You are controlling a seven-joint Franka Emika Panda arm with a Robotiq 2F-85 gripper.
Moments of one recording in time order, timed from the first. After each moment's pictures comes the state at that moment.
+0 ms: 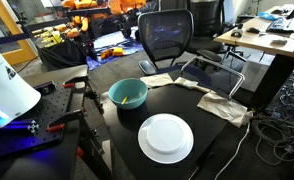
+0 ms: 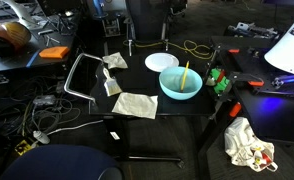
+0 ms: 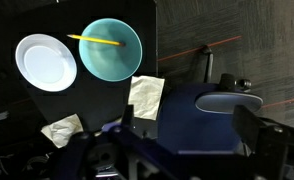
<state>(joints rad) 0.21 -0.70 0.33 -2.71 0.15 2.15 0.30</state>
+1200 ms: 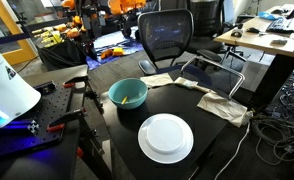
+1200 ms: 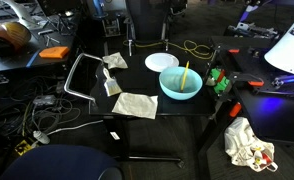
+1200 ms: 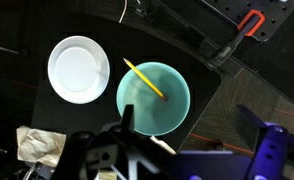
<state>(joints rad) 0.21 -0.44 0.21 -2.77 -0.18 2.15 -0.14</state>
